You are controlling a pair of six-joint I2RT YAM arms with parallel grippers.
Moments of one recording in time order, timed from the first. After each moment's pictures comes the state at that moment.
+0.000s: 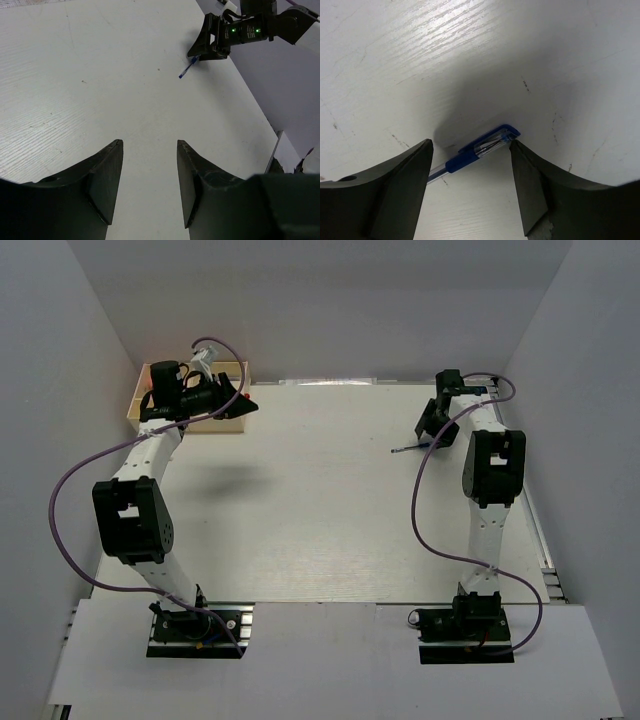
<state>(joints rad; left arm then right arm) 0.05 1.74 1.43 -0.14 0.96 -0.24 0.05 2.32 1.91 -0.74 0.09 0.48</state>
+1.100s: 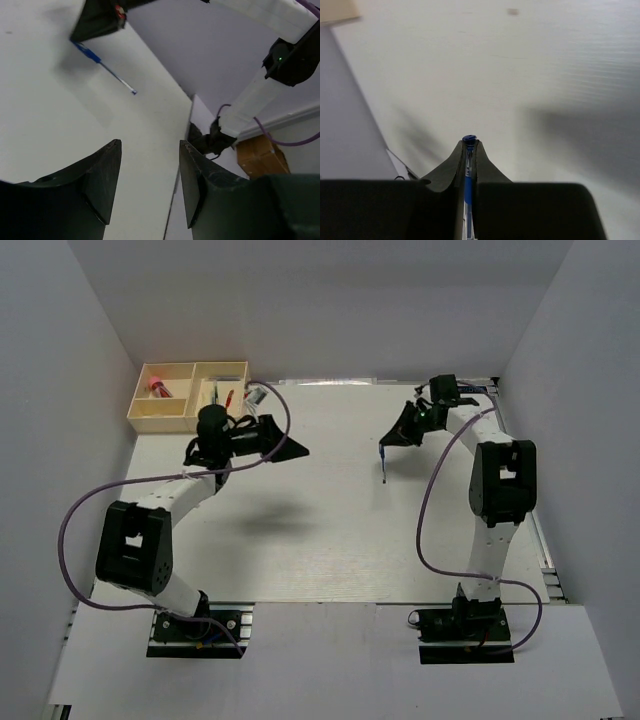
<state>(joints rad) -0.18 1.52 0.93 0.45 1.07 -0.66 0.10 2.11 1.61 -0.59 -0.63 0.50</state>
